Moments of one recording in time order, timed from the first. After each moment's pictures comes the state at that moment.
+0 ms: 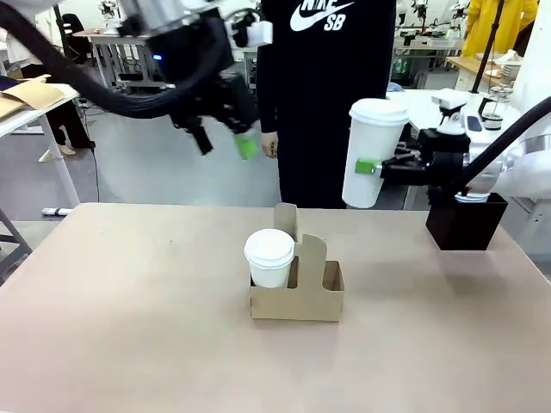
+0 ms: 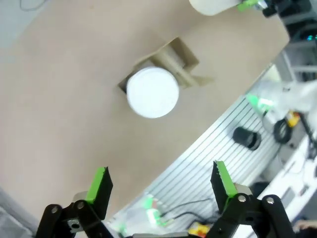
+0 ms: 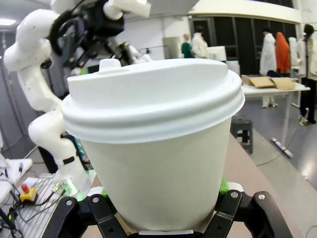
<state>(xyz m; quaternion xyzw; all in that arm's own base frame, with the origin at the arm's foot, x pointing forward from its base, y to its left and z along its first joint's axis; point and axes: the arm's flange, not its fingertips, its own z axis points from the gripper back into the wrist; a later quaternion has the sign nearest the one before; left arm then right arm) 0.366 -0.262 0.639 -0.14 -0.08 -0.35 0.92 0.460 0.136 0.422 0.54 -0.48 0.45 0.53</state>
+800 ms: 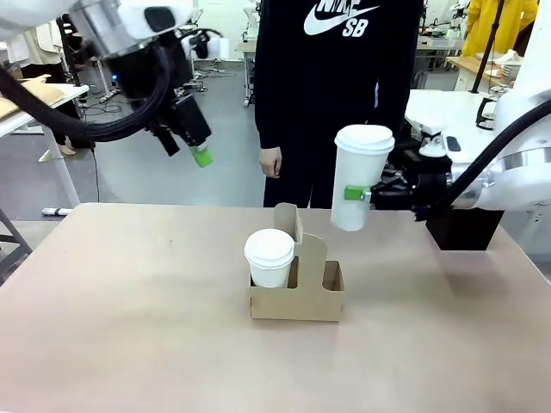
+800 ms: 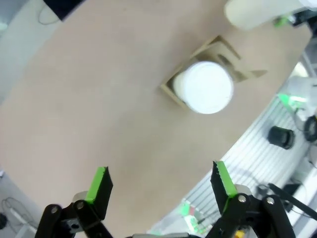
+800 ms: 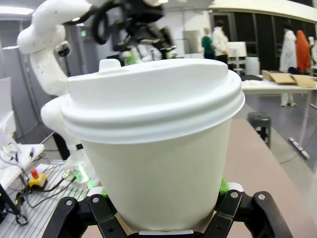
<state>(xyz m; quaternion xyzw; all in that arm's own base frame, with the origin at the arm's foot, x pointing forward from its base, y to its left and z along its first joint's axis) 0.394 -0.197 0.609 -0.11 -0.13 -0.37 0.92 0.454 0.159 0.387 0.56 -0.45 0.48 0.50</state>
